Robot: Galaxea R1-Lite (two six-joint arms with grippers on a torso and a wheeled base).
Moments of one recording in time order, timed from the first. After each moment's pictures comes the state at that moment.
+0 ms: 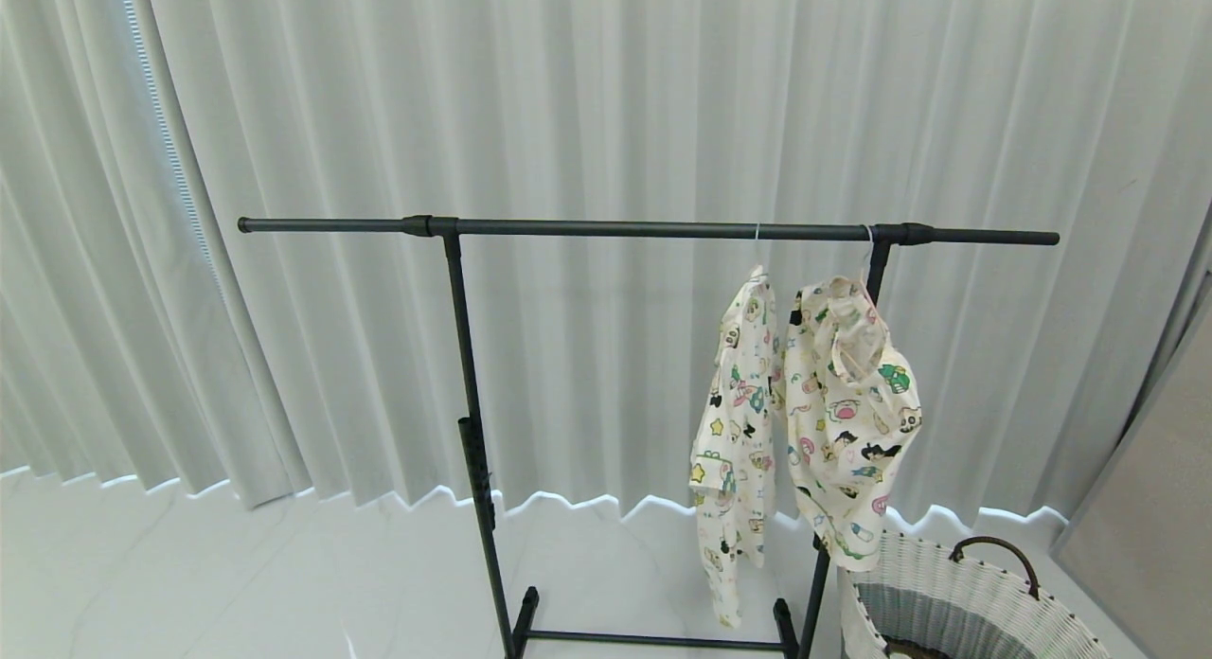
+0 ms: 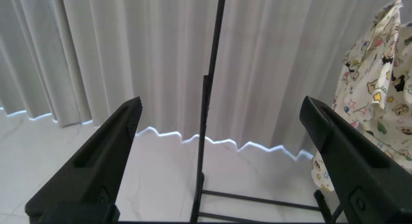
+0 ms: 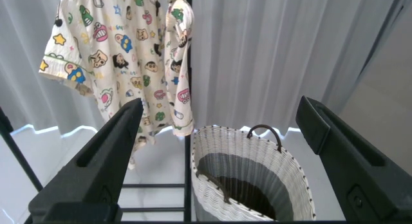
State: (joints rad) left arm 0.00 0.00 0.00 0.00 0.02 -0.03; right arm 0.00 0.00 0.00 -0.01 0.00 0.00
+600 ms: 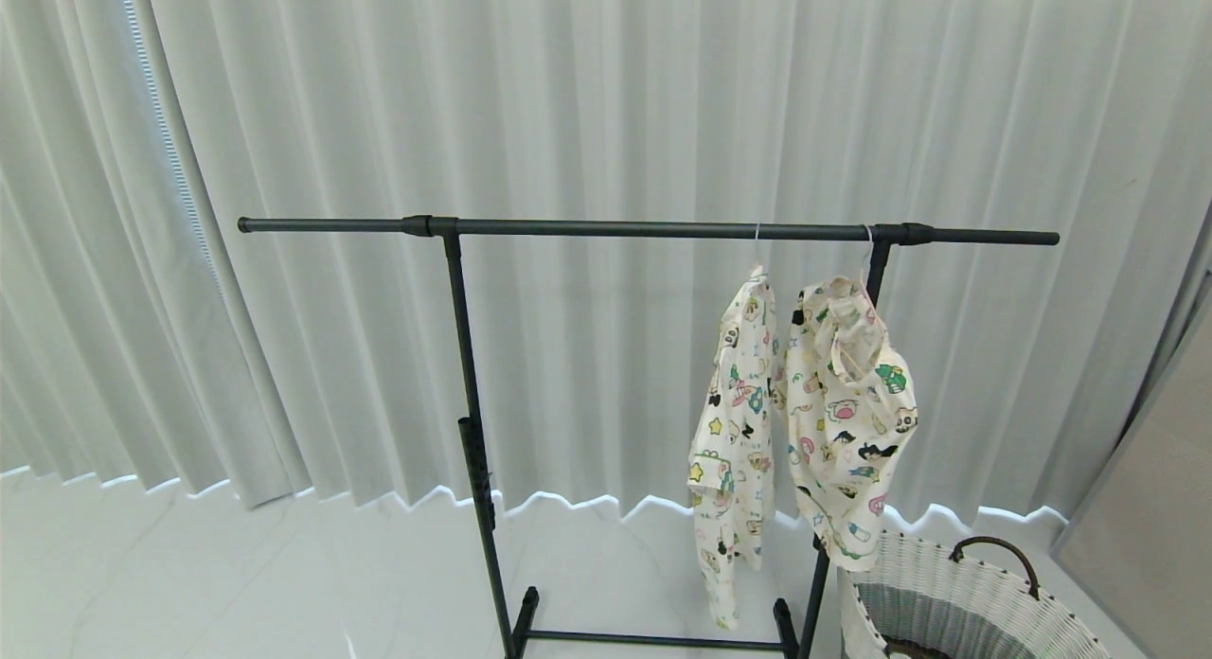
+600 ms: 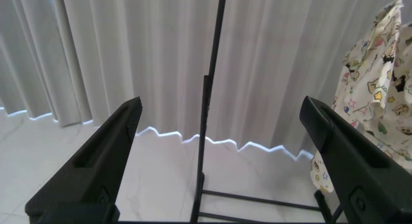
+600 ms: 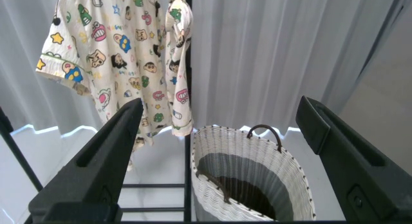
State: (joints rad) left arm 0.00 0.00 0.00 0.00 0.03 -0.03; right arm 0.00 0.00 0.00 -0.01 0.00 0.00
